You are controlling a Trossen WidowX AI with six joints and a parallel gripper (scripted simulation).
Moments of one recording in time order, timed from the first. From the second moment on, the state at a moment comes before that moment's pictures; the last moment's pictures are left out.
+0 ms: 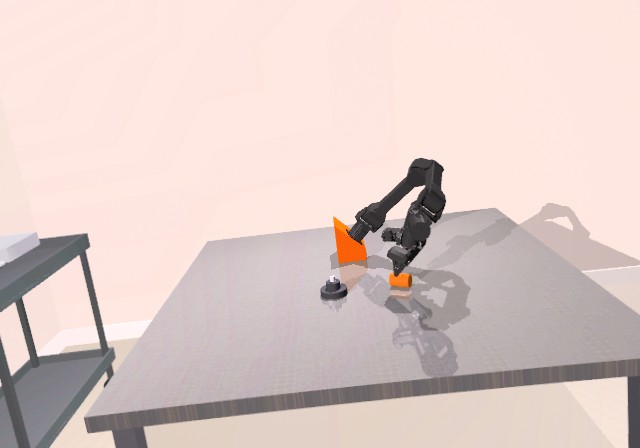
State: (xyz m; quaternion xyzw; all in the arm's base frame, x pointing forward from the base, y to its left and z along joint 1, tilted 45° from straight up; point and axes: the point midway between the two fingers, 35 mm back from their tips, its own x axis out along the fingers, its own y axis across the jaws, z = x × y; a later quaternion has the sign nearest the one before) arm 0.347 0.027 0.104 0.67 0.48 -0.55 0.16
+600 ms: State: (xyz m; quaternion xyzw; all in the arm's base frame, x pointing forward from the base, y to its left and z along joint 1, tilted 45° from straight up) arm 0.352 0.048 0.084 0.67 0.48 -0.55 0.16
